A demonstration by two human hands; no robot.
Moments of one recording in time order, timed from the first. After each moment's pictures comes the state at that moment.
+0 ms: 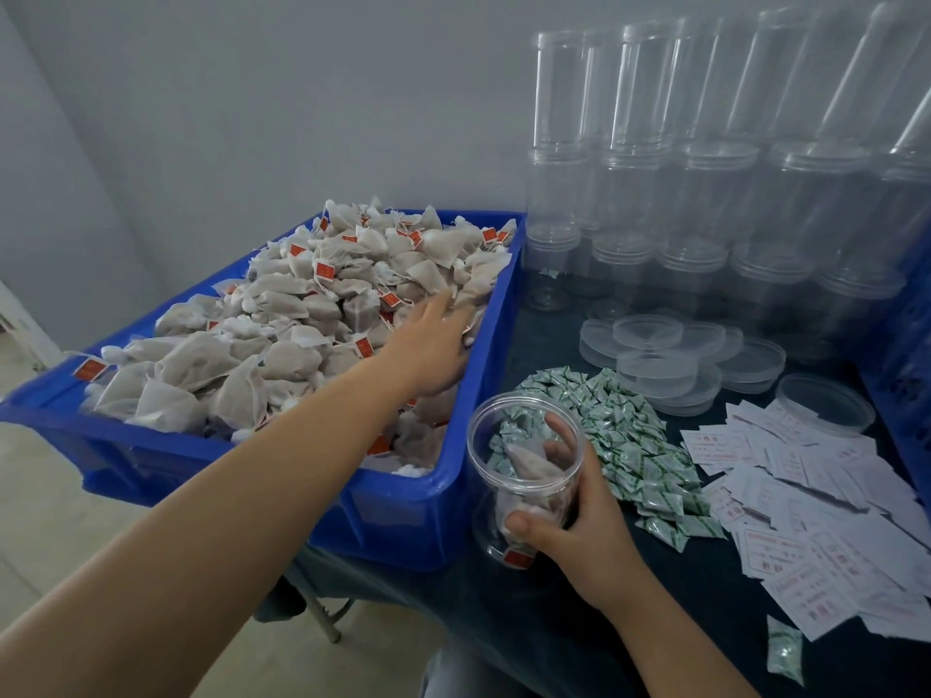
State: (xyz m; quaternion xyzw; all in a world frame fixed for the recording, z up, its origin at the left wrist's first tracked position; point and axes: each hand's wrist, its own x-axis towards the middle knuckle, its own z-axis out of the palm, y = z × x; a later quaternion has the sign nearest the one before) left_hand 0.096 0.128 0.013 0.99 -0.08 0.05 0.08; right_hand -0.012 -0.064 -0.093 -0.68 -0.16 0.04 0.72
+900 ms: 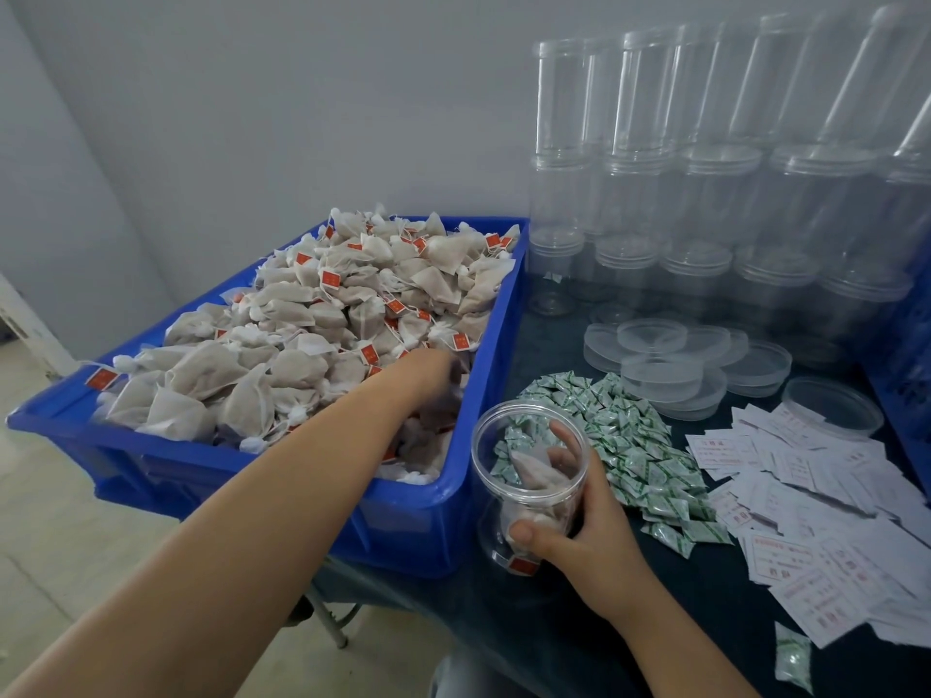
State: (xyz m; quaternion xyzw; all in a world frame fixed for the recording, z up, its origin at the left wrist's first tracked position) left_hand 0.101 0.133 -0.001 0.99 -0.01 -0.09 0.10; right_hand -0.012 -0.064 -0.096 -0.70 -0.16 0.03 0.70
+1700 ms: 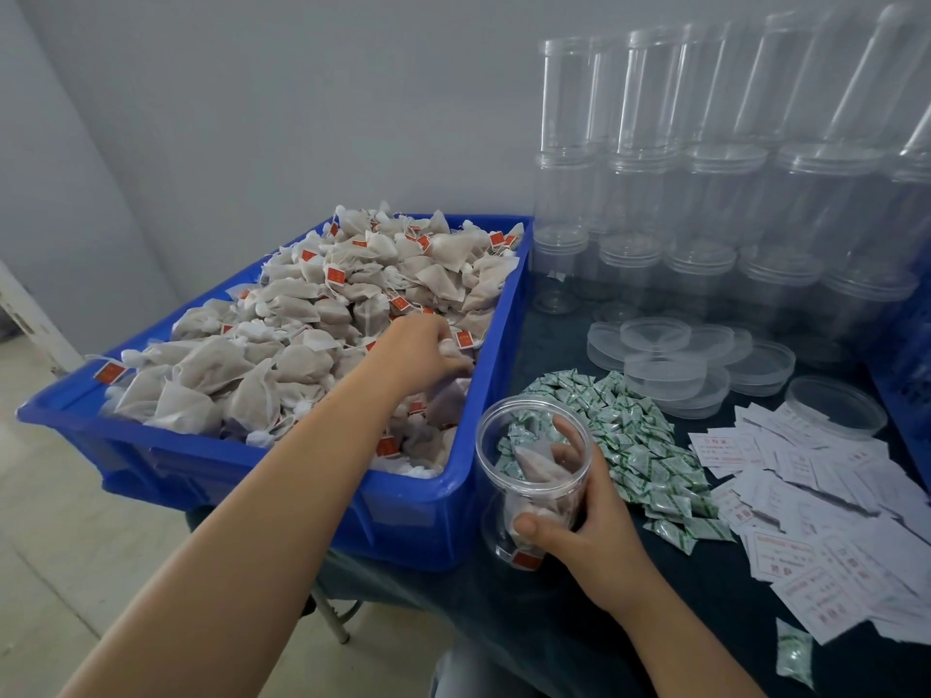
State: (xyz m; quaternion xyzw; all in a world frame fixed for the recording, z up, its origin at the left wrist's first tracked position) left_hand 0.086 0.144 0.018 0.98 -0.01 0.08 0.19; right_hand -0.014 -0.064 -0.091 -0.67 -0.16 0.04 0.72
